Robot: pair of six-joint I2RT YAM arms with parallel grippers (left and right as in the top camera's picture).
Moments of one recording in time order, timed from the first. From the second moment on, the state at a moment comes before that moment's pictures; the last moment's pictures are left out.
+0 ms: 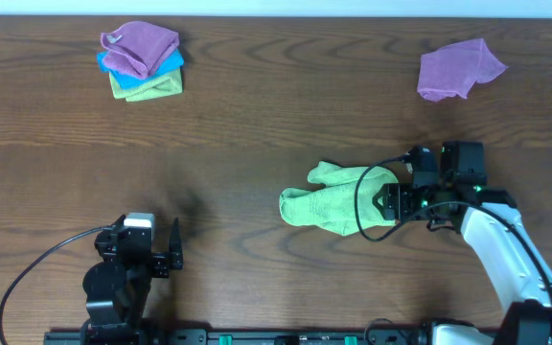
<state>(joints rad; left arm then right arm) 0.04 0.01 0.15 -0.55 0.10 0.09 -0.07 1.39 0.72 -0.58 -0.36 -0.05</state>
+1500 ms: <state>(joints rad) 0.04 0.01 0.15 -0.55 0.10 0.09 0.00 1.01 0.68 -0.43 -0.66 0.13</state>
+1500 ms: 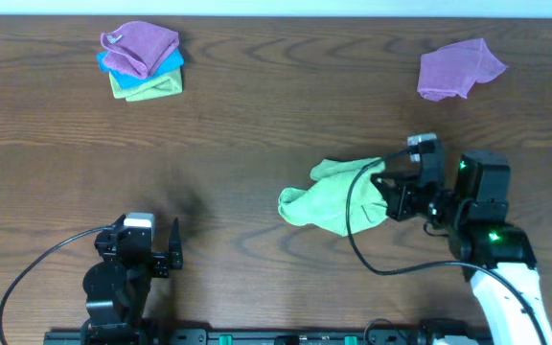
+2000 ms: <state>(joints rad) 0.04 0.01 0.15 -0.55 0.10 0.09 0.27 1.32 0.93 -0.05 -0.70 0.35</state>
